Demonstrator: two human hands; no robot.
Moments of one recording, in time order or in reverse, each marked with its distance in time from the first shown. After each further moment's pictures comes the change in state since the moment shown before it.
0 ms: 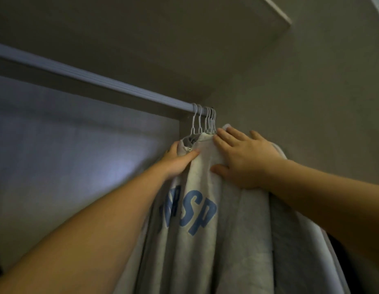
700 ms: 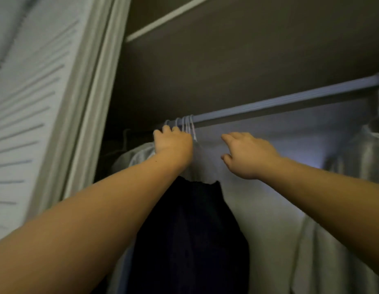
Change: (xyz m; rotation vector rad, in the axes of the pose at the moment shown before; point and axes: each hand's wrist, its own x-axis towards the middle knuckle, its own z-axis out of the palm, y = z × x) left_hand -0.216 0.076 -0.285 1.797 0.427 -0.645; right_hand 0.047 -0.230 -0.125 0.923 0.406 -0.466
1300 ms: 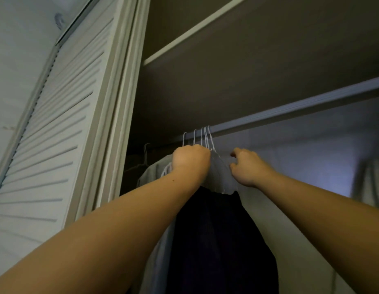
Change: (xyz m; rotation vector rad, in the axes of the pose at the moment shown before) left_hand -0.015 -0.003 -0.006 0.043 0.078 0.128; right_hand 0.043 -0.013 0.044 0.499 -0.013 0.188
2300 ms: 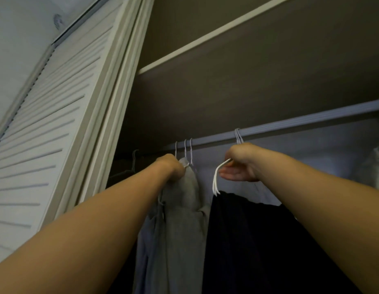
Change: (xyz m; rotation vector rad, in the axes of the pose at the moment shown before) left_hand 0.036 -0.037 0.017 -0.703 -0.345 -0.390; right_hand 0.004 -0.029 -0.056 0.973 -0.168 0.453
